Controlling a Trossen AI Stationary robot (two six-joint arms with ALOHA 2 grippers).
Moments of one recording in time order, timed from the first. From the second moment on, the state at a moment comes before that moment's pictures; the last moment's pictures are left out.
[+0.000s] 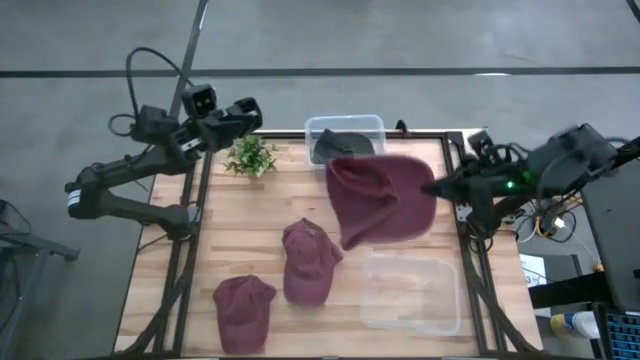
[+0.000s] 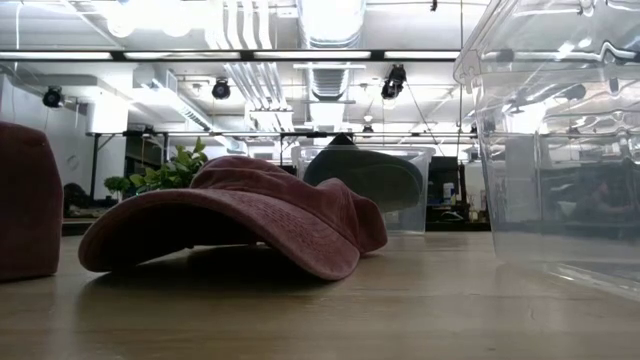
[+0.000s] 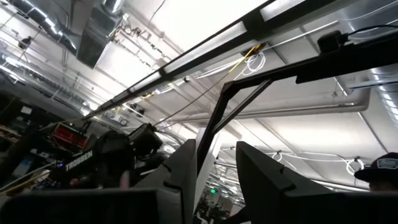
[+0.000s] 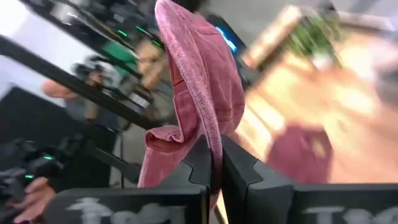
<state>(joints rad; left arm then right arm) 0.32 1.07 1.17 0.76 0.49 -0.94 0.53 1.36 2.20 -1.29 0.52 1.13</state>
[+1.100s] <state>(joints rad) 0.32 1.05 1.17 0.69 0.39 -0.97 1.19 1.56 1.76 -1.49 0.76 2.25</state>
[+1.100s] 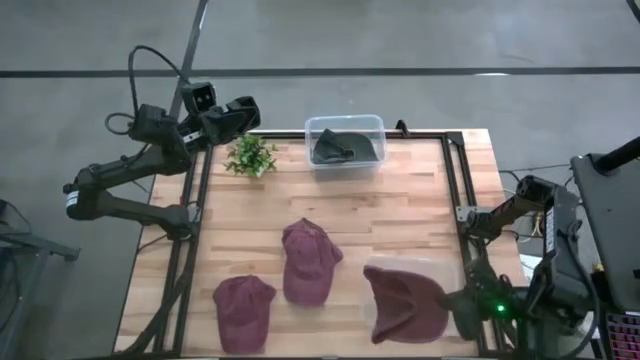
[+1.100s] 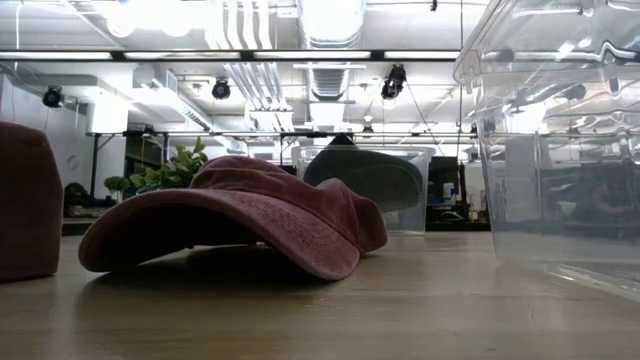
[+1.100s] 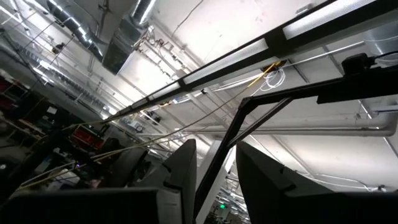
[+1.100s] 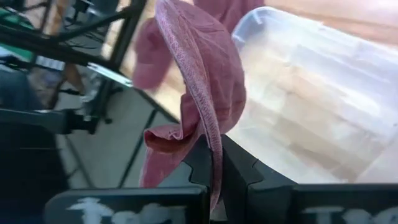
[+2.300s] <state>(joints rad) 0.32 1.05 1.17 0.63 0.29 -0.99 1.15 1.41 1.21 -1.22 0.51 2.25</state>
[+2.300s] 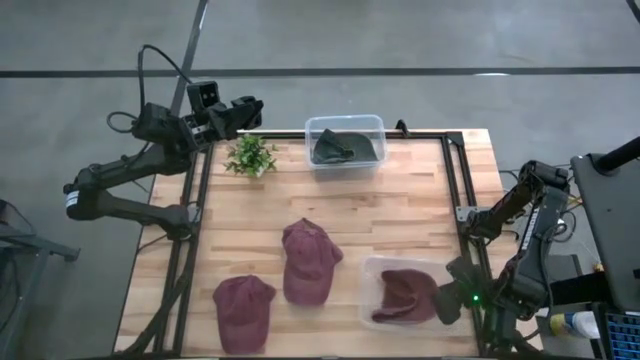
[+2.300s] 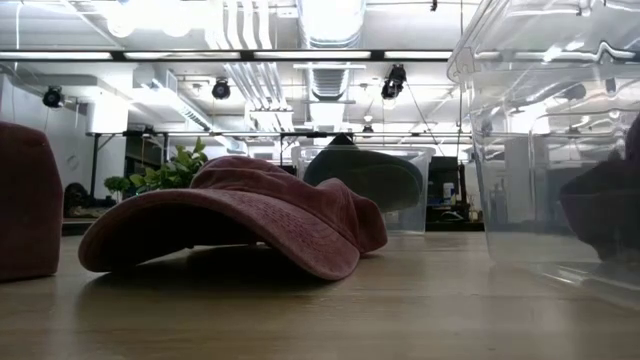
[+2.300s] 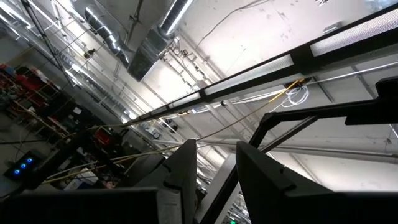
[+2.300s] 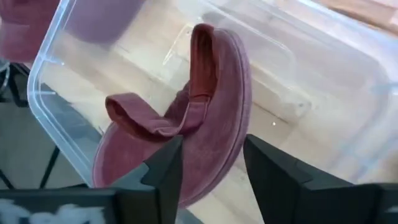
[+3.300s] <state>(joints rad) 0.33 1.06 1.17 -0.11 0.32 -0.91 0.81 1.42 1.53 -0.95 0.76 1.03</state>
